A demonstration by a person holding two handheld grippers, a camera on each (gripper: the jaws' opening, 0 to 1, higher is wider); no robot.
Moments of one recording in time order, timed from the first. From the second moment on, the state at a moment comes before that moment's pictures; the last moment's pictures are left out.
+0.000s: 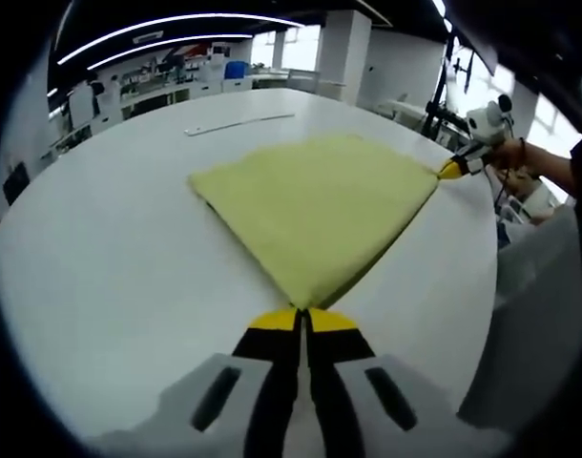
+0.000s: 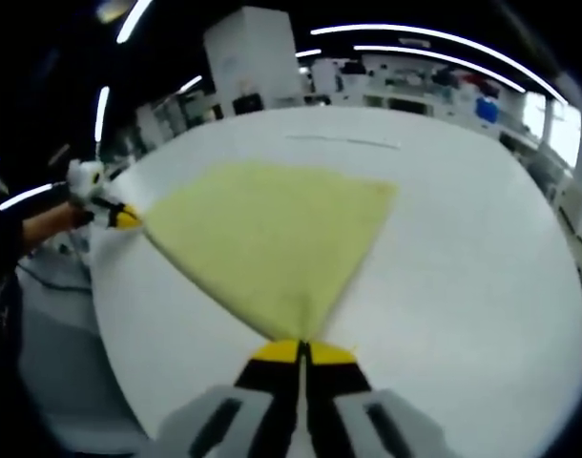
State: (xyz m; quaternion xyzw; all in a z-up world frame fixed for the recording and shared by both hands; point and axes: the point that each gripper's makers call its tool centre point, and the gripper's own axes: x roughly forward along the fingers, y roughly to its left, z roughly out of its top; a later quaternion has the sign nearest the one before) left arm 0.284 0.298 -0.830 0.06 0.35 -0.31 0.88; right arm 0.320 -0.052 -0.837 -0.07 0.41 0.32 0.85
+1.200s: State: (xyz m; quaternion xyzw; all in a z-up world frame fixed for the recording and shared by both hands) left arm 0.273 0.296 -0.834 0.03 0.37 -0.28 0.89; right arm 0.315 -0.052 -0.837 -0.08 0.41 0.29 0.86
